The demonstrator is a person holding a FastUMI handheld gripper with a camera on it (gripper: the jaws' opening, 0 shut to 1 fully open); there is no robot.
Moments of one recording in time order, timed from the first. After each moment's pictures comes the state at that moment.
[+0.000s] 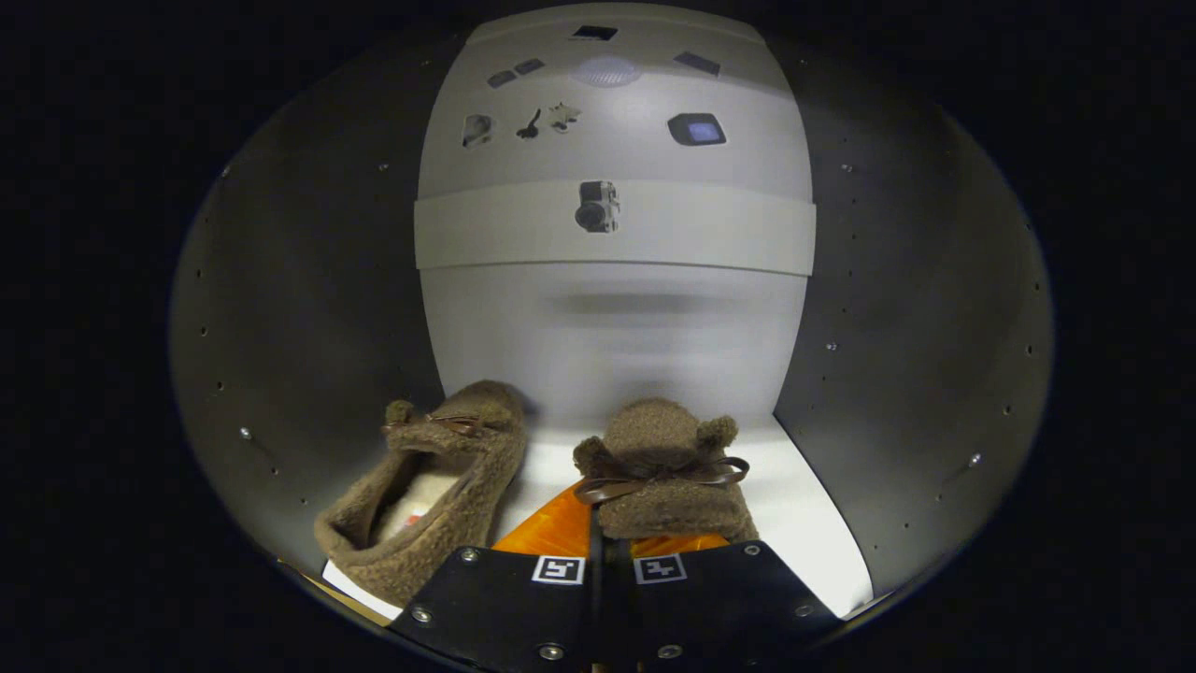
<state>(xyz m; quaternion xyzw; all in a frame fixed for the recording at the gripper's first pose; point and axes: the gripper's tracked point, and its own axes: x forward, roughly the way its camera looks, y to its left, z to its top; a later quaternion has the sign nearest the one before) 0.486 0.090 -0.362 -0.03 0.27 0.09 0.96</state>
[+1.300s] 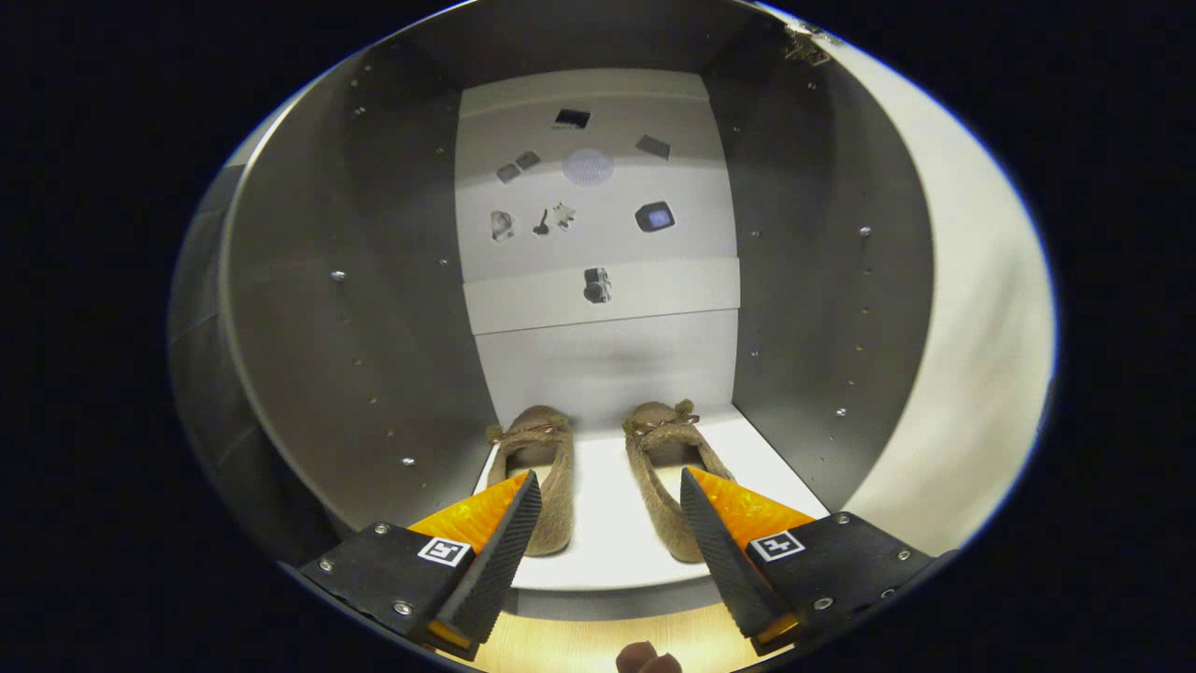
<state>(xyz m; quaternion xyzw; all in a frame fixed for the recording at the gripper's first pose) 0.353 0.094 -0.254 0.03 0.23 0.04 0.97</state>
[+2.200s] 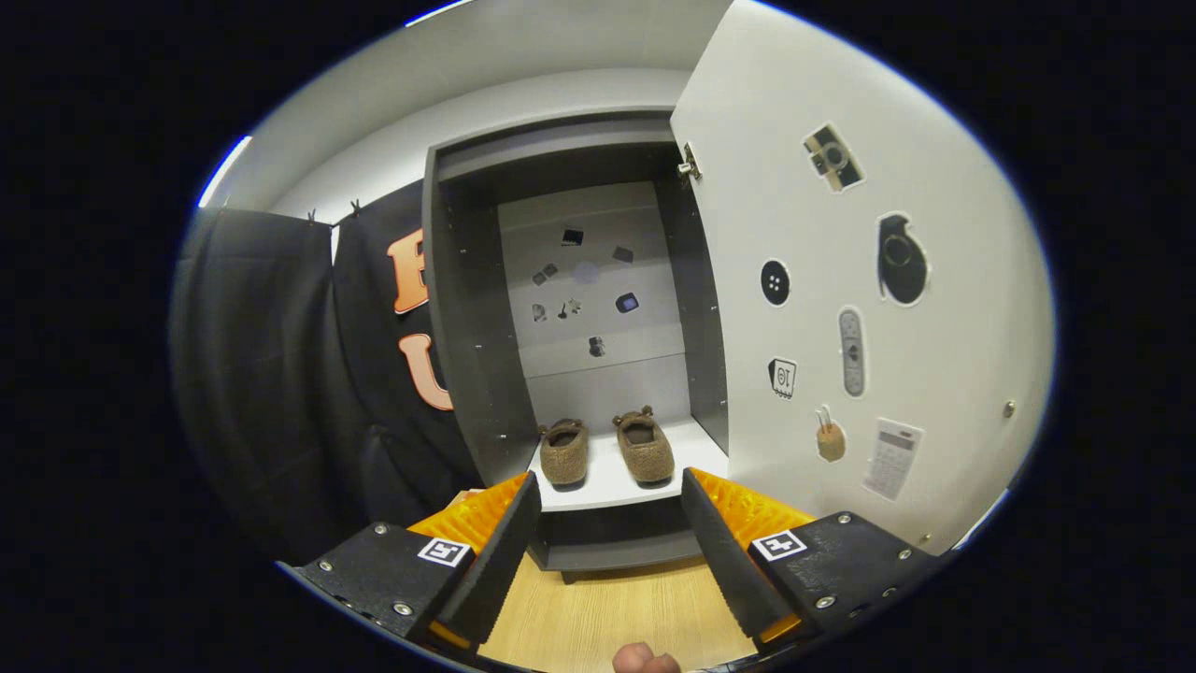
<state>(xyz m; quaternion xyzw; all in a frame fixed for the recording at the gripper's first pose) 0.134 0.025 -0.148 0.07 0.15 0.06 0.98</state>
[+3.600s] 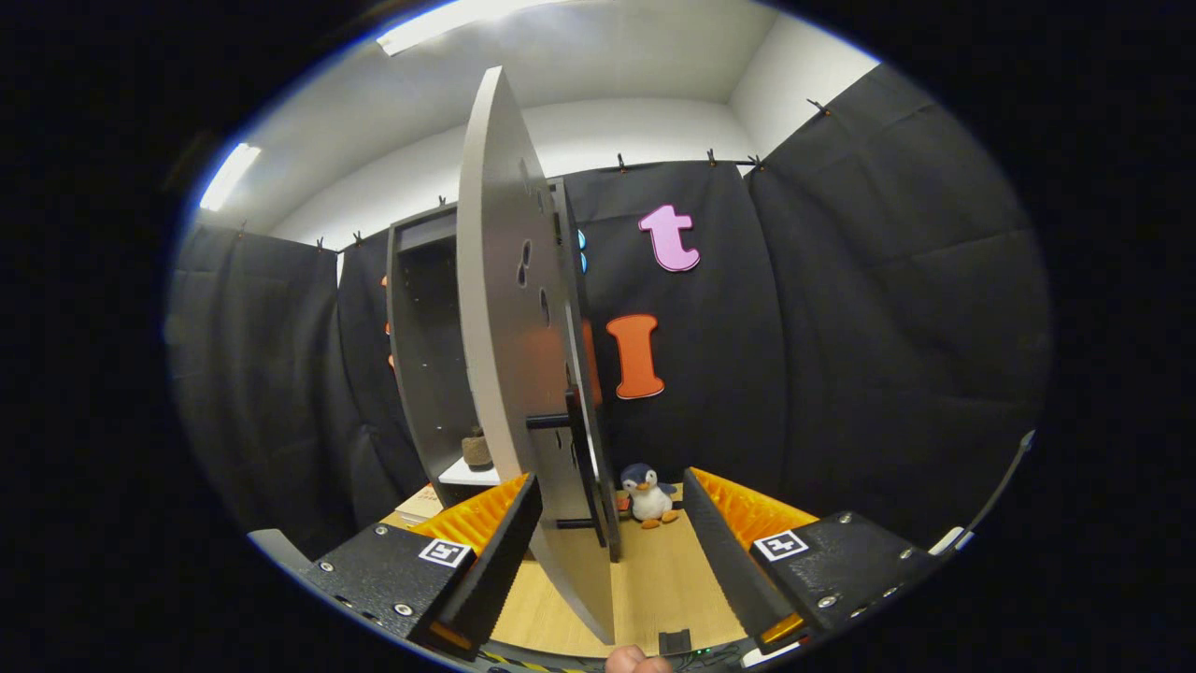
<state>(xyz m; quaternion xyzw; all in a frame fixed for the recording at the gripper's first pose) 0.052 -0.217 -0.134 0.06 0.11 0.06 0.99</state>
